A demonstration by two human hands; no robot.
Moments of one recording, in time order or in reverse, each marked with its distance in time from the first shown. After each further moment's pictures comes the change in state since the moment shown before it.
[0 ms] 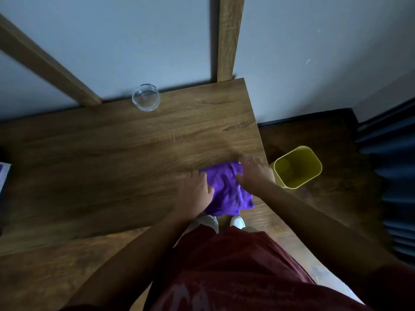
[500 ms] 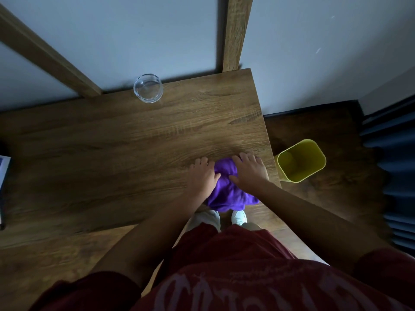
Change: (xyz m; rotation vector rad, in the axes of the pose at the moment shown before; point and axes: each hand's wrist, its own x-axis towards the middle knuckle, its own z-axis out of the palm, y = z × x) left_hand 0.033 -0.002 0.010 0.033 -0.005 0.078; right_hand 0.016 -0.020 0.034 -0.208 -0.029 -0.094
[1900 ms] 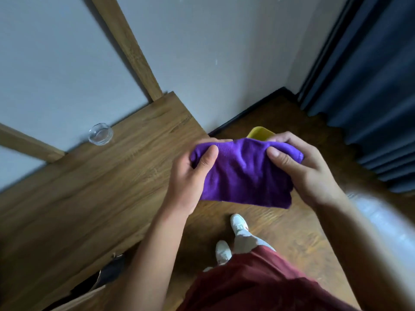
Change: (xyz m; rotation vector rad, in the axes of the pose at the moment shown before) left_hand -0.192 0.174 -0.171 -1.428 0.047 0.431; right_hand -0.364 0.078 -0.065 1.634 0.788 -0.124
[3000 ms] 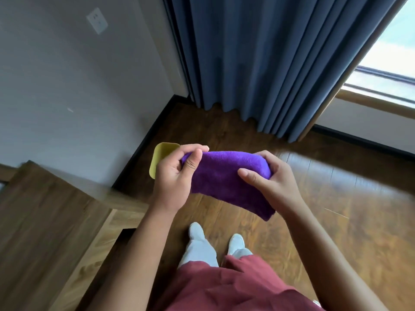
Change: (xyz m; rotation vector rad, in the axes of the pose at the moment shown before) left_hand -0.003 -0.037 0.359 0.325 -0.454 0.096; right_hand -0.184 0.012 -0.295 -0.194 0.647 0.110
